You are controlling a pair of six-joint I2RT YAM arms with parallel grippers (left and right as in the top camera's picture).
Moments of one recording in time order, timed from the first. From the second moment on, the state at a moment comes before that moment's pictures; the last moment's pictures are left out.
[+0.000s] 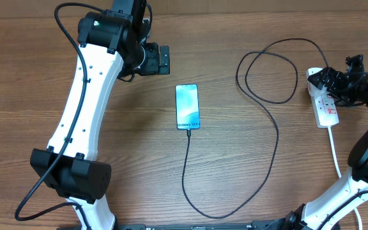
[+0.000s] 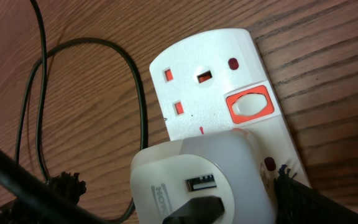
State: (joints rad) left arm -0.27 1.94 2.12 -1.43 0.11 -0.31; right arm -0.53 2.07 1.46 -0.63 -0.56 -0.04
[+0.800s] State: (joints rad) left arm -0.27 1.94 2.12 -1.43 0.11 -0.31; right arm -0.52 2.07 1.49 -0.68 -0.52 -0.02
